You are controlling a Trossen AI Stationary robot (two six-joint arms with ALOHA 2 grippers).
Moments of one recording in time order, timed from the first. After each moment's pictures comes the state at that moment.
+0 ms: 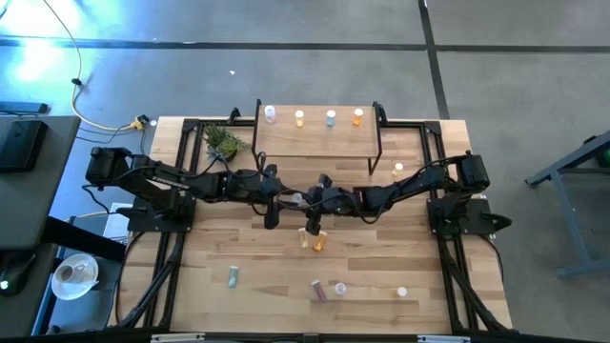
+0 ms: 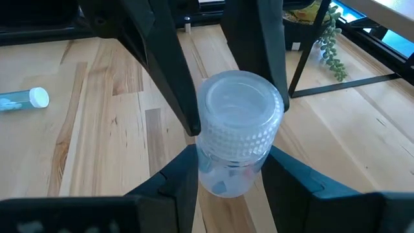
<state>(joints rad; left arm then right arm) 0.14 1.38 0.60 0.36 -0.05 -0.07 0.09 1.81 0.98 0.36 0.29 0.13</state>
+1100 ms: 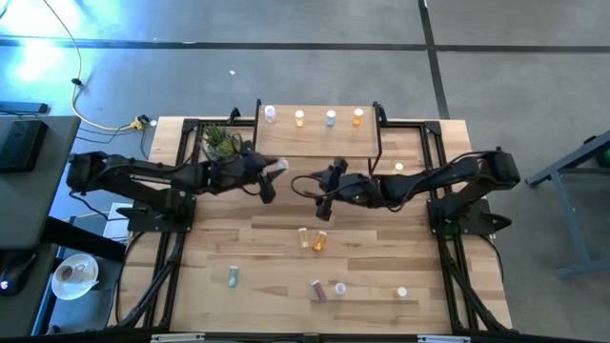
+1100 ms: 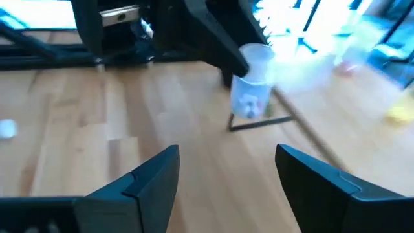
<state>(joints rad) 0.21 1.16 0.60 0.21 -0.39 -0.08 0.08 1.56 0.98 0.18 0.43 0.02</state>
